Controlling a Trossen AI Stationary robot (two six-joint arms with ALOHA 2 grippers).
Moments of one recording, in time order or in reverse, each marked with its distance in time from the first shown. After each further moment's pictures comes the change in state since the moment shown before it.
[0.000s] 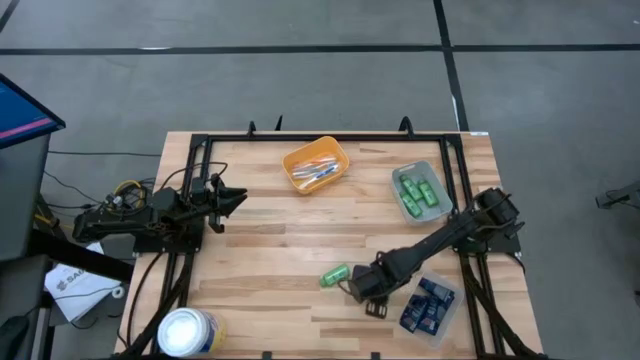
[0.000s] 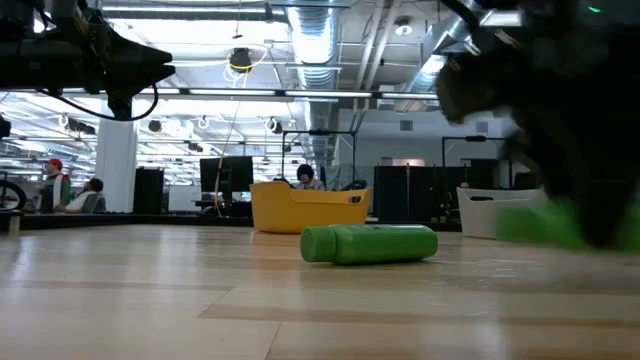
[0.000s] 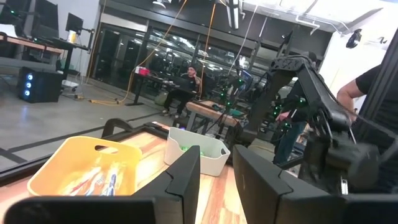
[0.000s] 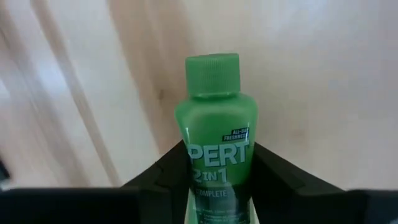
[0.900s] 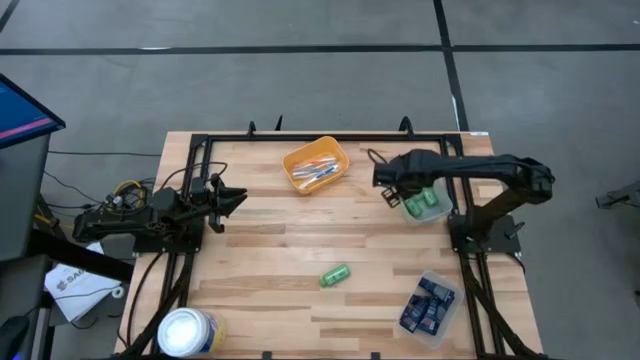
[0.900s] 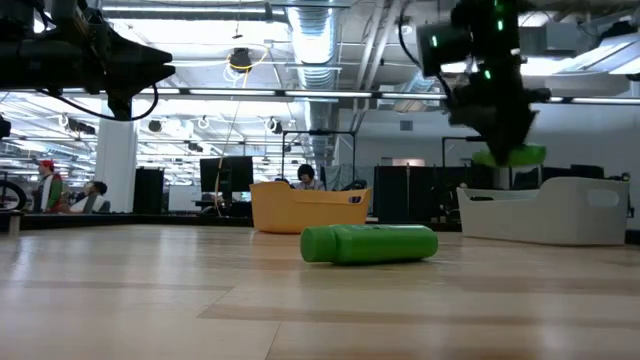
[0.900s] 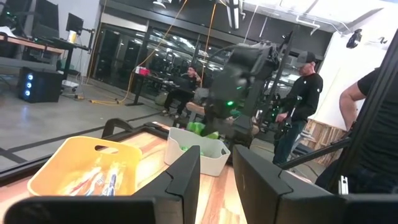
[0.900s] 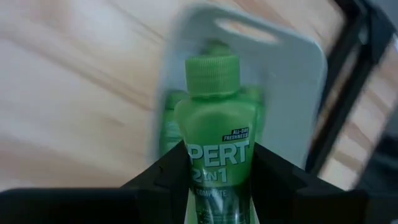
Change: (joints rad) left arm 0.000 0.000 0.000 0.000 -0.001 0.000; right arm -0.725 -0.387 -0.072 -0.574 0.472 0.044
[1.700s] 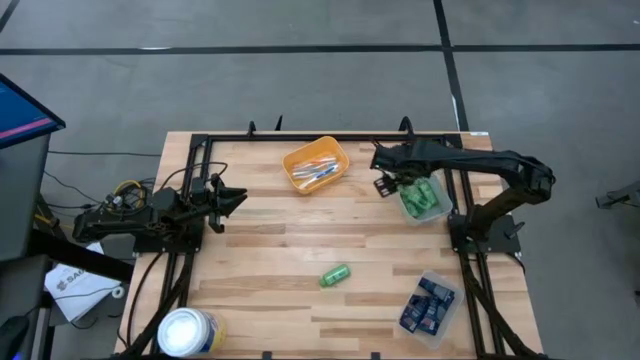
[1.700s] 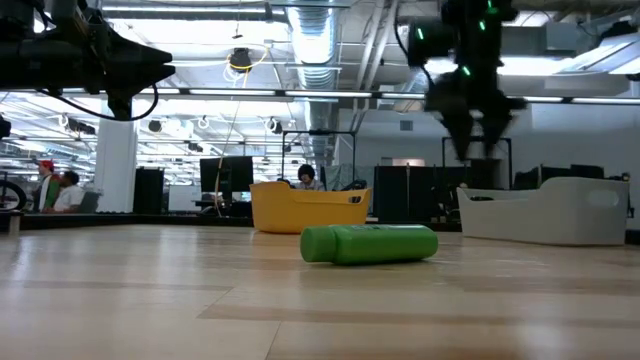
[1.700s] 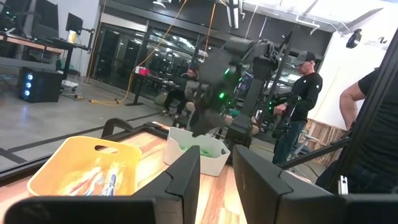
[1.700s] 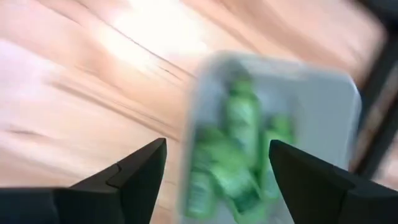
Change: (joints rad) left arm 0.000 0.000 0.000 0.000 0.002 0.000; right arm -0.101 -0.001 0.033 0.144 -0.083 -0.087
